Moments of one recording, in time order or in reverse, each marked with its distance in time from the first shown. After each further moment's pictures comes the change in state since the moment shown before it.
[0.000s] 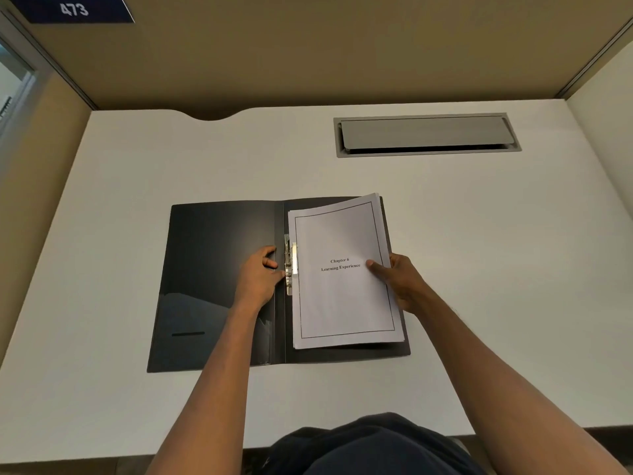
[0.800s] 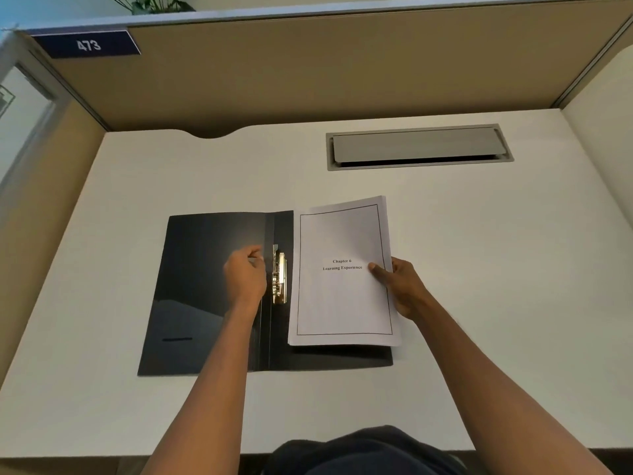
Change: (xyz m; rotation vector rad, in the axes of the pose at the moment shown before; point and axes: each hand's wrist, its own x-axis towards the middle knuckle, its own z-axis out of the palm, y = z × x) left_hand -0.018 0.042 0.011 0.032 0.402 0.063; right_hand -0.002 -0.009 -0.037 0.103 -0.060 -0.064
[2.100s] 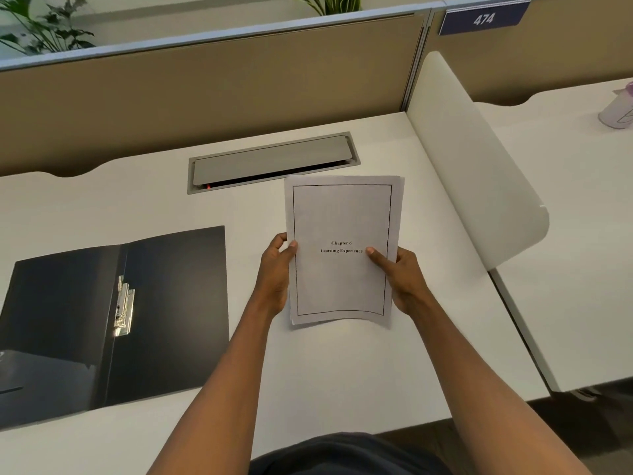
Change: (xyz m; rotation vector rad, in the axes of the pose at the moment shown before) left_hand -0.159 0.234 0.250 -0.798 -0.603 -0.081; right_hand -0.038 -0.050 -0.324 0.144 0.092 -0.272
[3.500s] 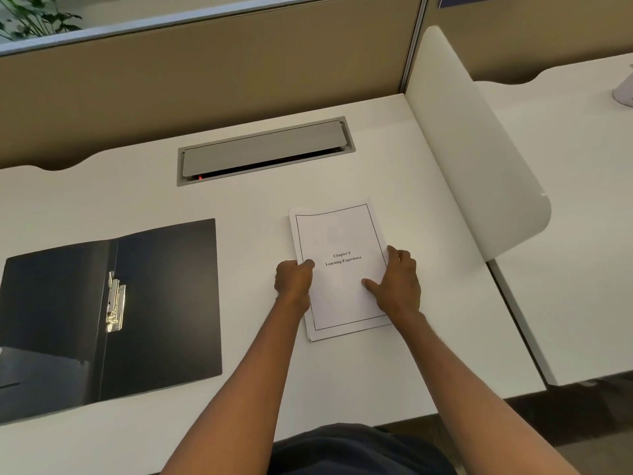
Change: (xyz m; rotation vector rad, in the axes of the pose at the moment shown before) left_hand 0.003 -0.036 0.062 0.235 0.414 -0.434; right_hand -0.009 0.035 -0.015 -1.247 0.265 -0.009
